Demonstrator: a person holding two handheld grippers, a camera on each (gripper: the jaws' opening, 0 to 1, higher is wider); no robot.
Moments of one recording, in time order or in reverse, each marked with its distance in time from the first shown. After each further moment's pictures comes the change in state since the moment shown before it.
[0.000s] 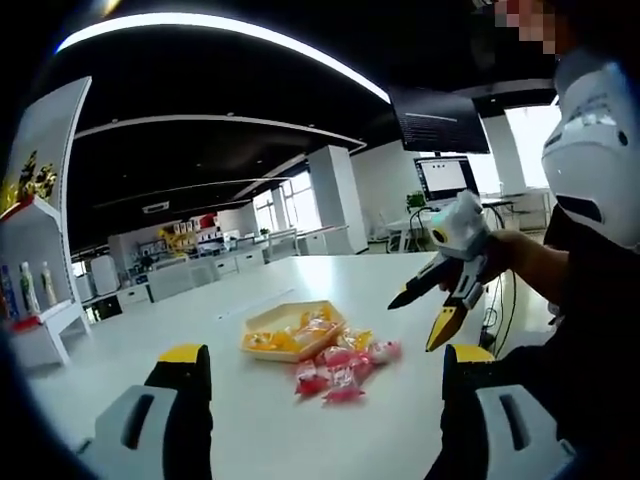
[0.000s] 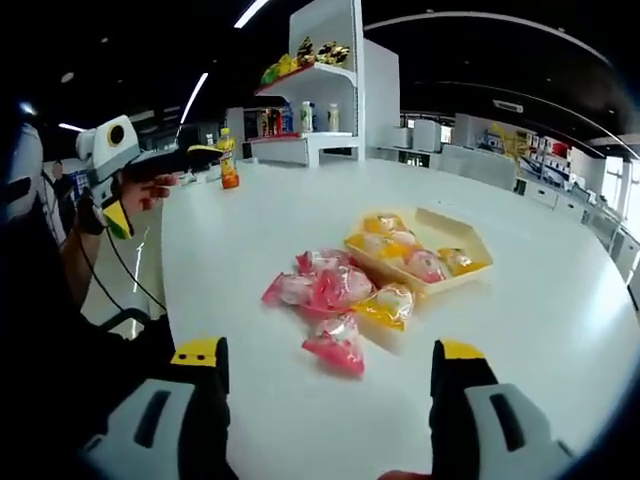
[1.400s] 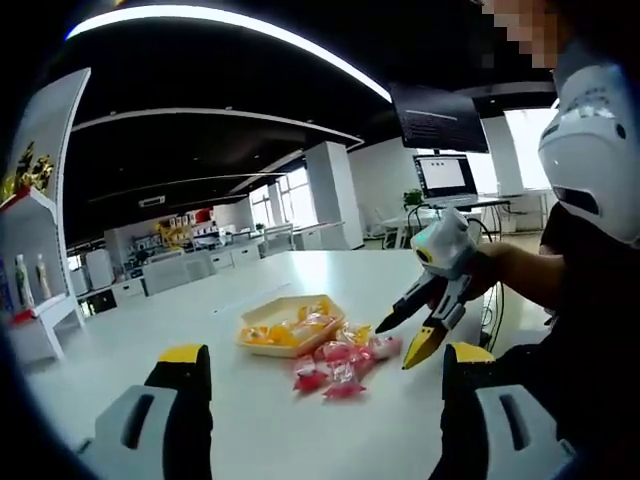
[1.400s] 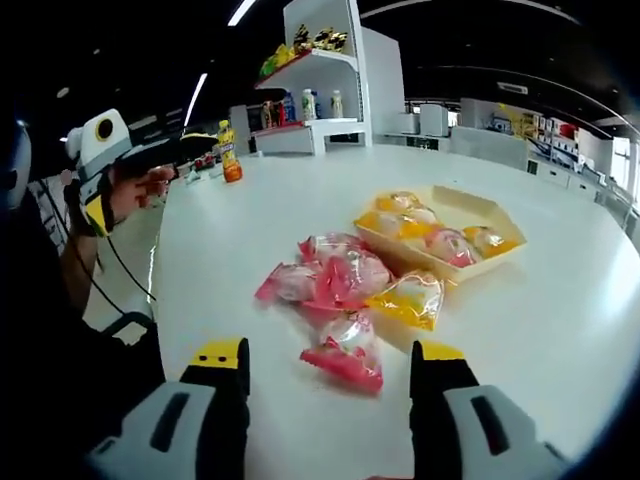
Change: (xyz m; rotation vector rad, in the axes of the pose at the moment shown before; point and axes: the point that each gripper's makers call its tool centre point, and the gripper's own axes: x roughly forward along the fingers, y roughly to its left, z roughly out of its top) left arm 0.007 0.004 -0.009 -0.017 0.019 -0.020; right arm 0.038 0.007 -0.015 0.055 0.037 0.058
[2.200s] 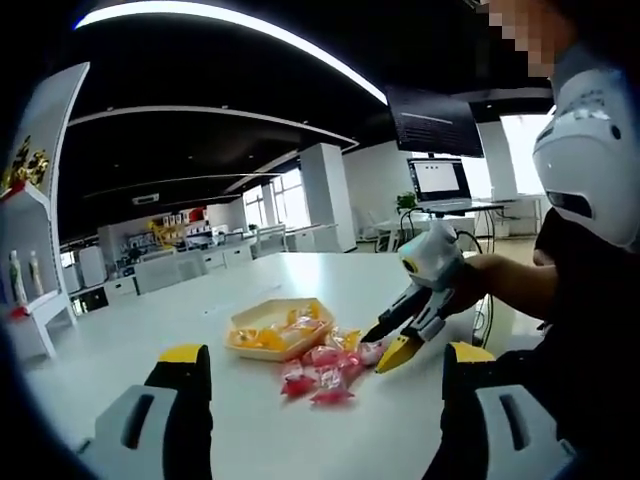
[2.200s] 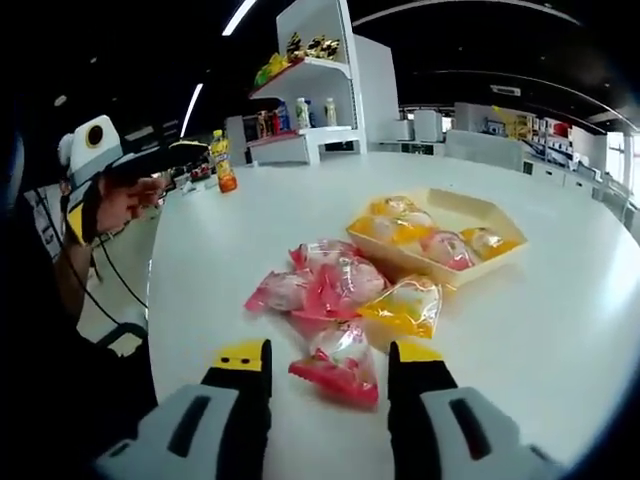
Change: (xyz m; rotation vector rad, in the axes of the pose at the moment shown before) left arm 0.004 -0.010 0.005 -0.023 -0.016 -0.034; right arm 0.008 -0.003 0.003 0.028 -0.050 -0.007
